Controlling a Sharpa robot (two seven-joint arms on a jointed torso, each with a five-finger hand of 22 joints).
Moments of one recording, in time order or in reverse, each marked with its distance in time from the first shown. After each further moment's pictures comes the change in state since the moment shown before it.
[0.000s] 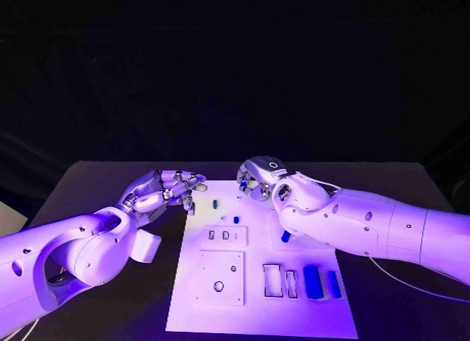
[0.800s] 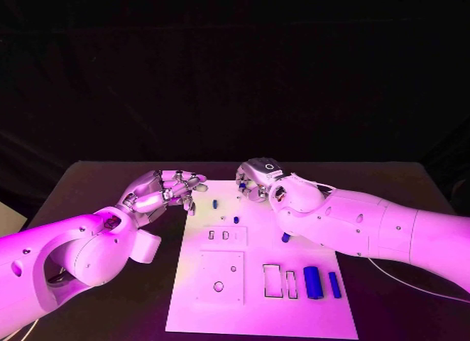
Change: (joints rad) left arm 0.001 0.001 0.000 0.001 -0.005 0.004 -0.001; left_hand 0.000 0.000 0.001 -0.001 0.000 0.000 0.000 0.000 0.000 0.000 0.000 0.000 0.001 0.000 0.000 0.000 -0.001 0.000 -0.004 -0.004 0.003 0.002; right arm -0.011 0.036 -0.003 -0.053 -0.055 0.010 -0.010; right_hand -0.011 -0.011 0.025 -0.019 0.006 -0.003 0.003 -0.004 0.003 0.000 0.000 -0.008 0.000 0.000 0.000 0.000 -0.001 0.000 0.000 0.000 0.000 0.001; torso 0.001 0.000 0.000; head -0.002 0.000
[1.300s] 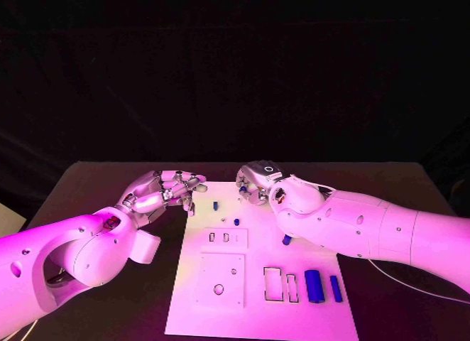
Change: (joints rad) left arm 0.001 -0.001 0.000 0.001 -0.001 0.000 -0.001; left_hand 0.000 0.000 0.001 -0.001 0.000 -0.004 0.004 0.000 0.001 0.000 0.000 0.000 0.000 0.000 0.000 0.000 0.000 0.000 0.000 0.000 0.001 0.002; right arm -0.004 -0.003 -0.001 0.004 -0.003 0.036 -0.006; right_hand -0.030 -0.018 0.051 -0.017 0.000 -0.042 0.021 -0.034 0.005 -0.037 -0.011 -0.038 0.020 0.000 0.022 -0.002 -0.020 0.000 -0.020 0.020 -0.032 -0.007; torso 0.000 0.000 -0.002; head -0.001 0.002
